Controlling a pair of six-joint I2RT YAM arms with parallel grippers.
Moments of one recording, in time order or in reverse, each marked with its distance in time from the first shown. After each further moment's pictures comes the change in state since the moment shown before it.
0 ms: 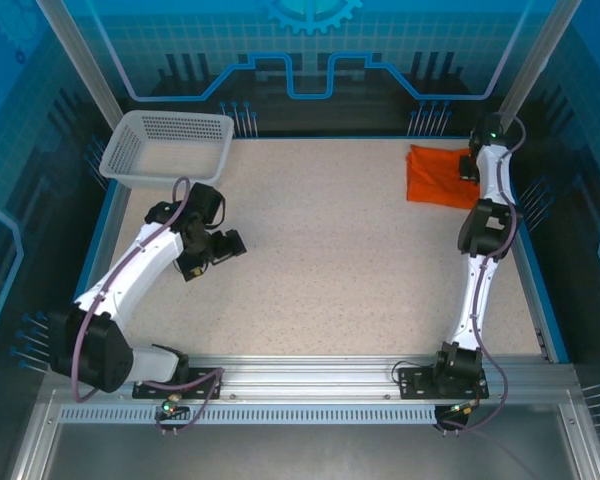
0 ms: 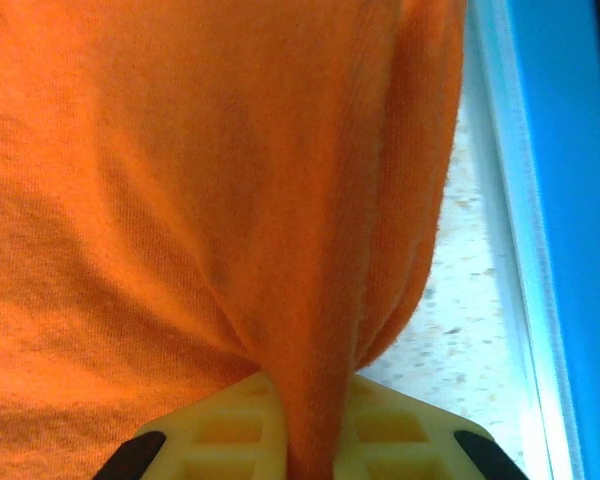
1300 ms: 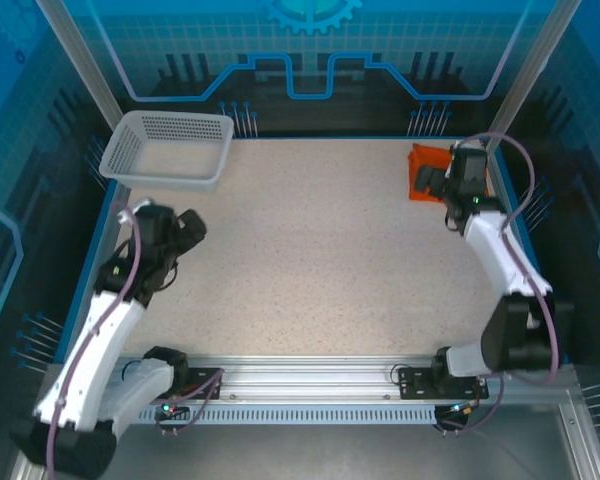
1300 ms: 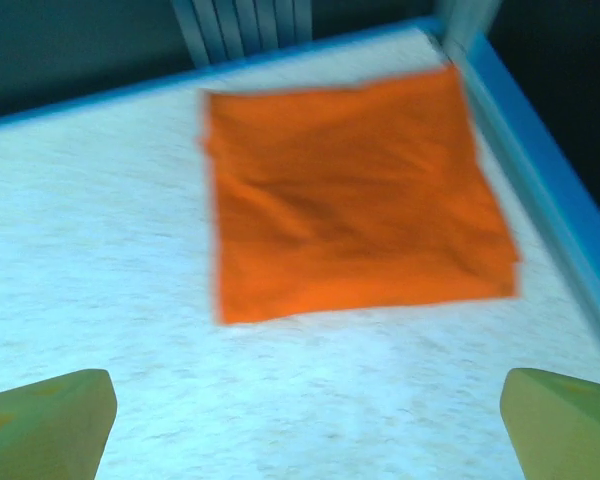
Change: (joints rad) left arm 0.122 -0.531 -0.272 0.403 -0.371 0.077; right arm 0.281 -1.332 -1.557 0.764 -0.060 0.274
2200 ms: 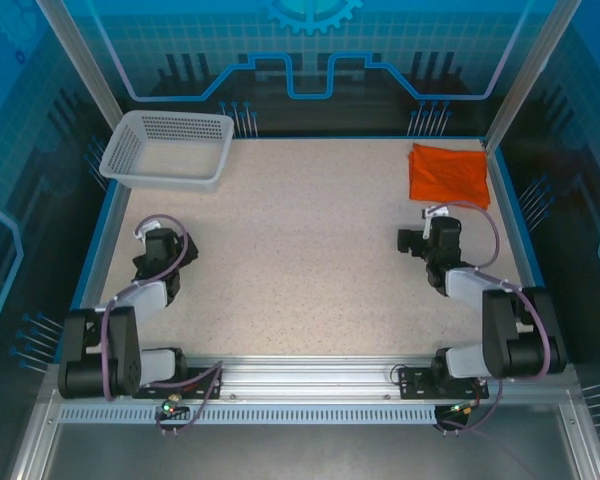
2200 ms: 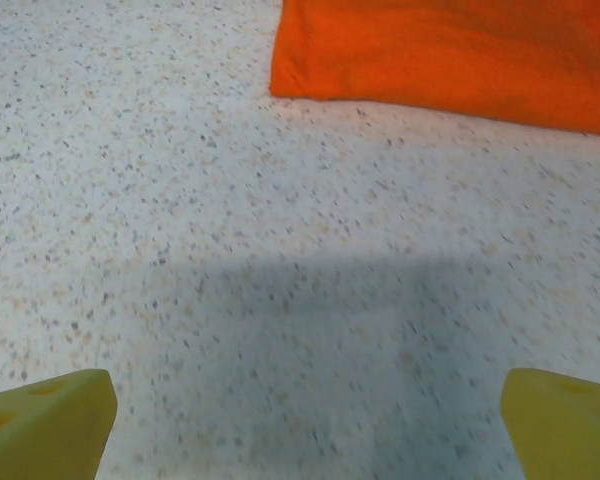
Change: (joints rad) left arm 0.270 0.480 -0.460 0.964 0.041 0.366; right arm 0.048 0.041 -0.581 0.621 -0.016 -0.177
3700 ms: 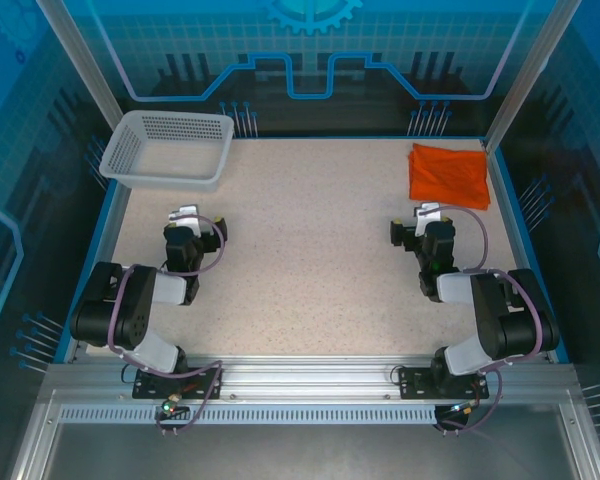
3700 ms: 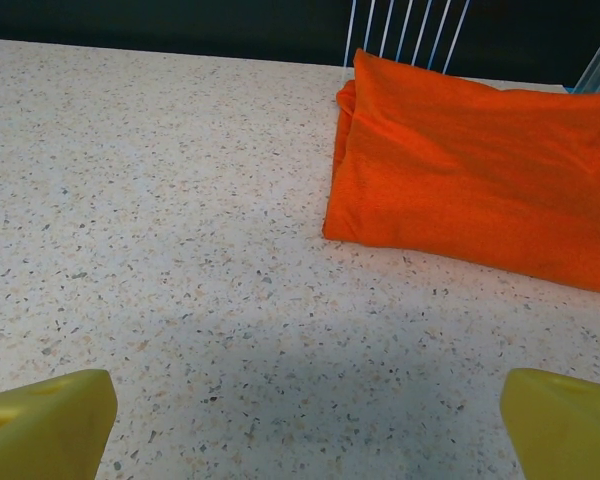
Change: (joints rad) left arm -0.166 0.266 -0.046 0.650 0.125 0.212; right arm 0.050 0.093 -0.093 0.417 0.012 -0.071
